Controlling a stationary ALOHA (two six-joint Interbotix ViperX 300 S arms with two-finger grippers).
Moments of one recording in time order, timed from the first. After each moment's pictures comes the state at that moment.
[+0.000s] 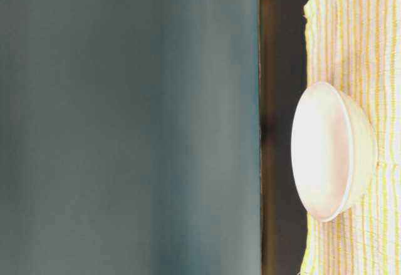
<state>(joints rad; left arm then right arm) 0.00 -0.96 1.17 0.00 -0.29 0.00 0.07 -0.97 1.18 0.00 -0.29 0.00</state>
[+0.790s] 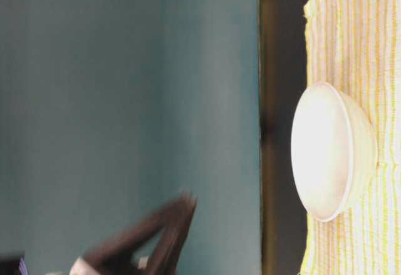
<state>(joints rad) -0.03 -0.27 0.74 0.04 0.03 -0.48 0.07 -1.06 1.22 0.00 -0.10 0.00</state>
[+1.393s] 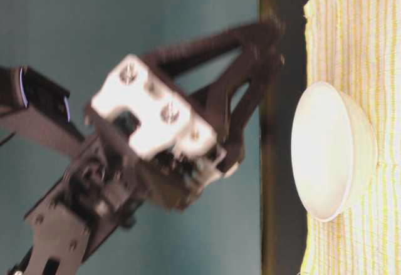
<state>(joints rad) -0.09 0.16 0.32 0.04 0.17 -0.49 0.07 -1.14 1.25 0.02 -0.06 0.01</state>
